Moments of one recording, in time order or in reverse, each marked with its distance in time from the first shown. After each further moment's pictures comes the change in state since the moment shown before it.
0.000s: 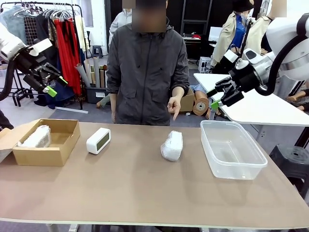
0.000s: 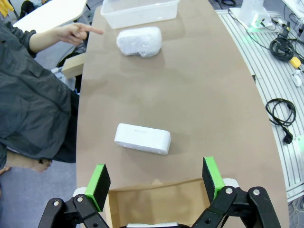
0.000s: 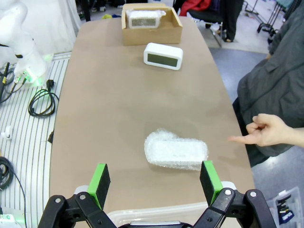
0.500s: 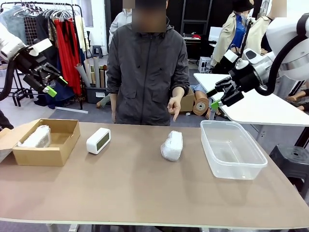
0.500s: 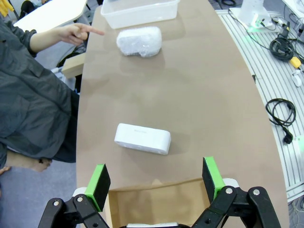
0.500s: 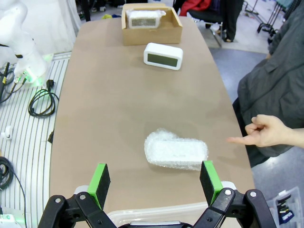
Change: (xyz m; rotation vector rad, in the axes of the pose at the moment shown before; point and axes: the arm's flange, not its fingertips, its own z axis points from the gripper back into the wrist) left arm 0.000 0.000 0.000 0.000 0.000 0.000; right arm 0.000 0.000 0.000 0.000 0.000 0.000
